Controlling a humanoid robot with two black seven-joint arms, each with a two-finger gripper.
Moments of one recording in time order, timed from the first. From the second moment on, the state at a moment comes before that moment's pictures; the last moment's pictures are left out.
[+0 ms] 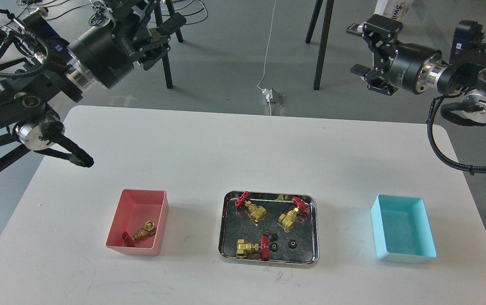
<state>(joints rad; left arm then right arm) -1.02 0.68 -0.41 -1.42 0.25 -0.12 -0.49 1.18 -0.61 0.16 1.04 -0.60 0.38 0.09</state>
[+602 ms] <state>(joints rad) -0.83 0.15 -0.55 -1.31 0.20 -0.12 -0.49 1.62 -0.49 -0.54 1.52 -1.10 0.49 -0.02</state>
